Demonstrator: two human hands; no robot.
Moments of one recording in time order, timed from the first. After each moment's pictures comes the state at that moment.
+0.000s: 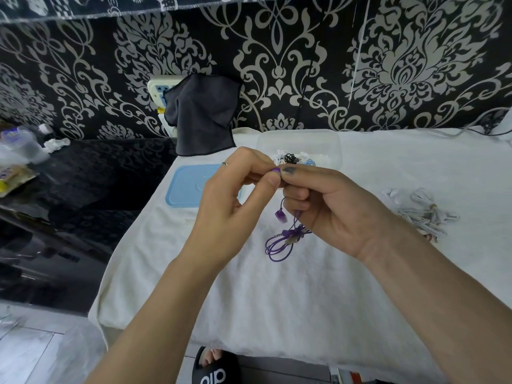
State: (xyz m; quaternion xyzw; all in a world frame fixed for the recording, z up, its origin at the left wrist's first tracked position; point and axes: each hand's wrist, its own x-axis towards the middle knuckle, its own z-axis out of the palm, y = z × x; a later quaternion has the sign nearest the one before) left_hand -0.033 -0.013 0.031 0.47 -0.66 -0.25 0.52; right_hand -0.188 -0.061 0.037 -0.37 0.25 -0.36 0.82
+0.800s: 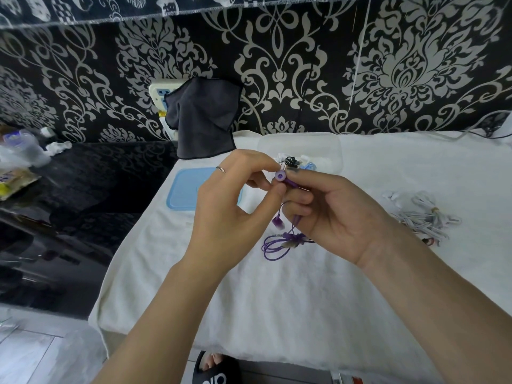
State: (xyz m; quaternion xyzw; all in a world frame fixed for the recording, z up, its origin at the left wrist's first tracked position) left_hand -0.037 -0.013 0.035 0.51 -0.70 -0.07 0.50; right_hand -0.187 -0.063 0.035 -0.24 0.24 -0.36 0.87
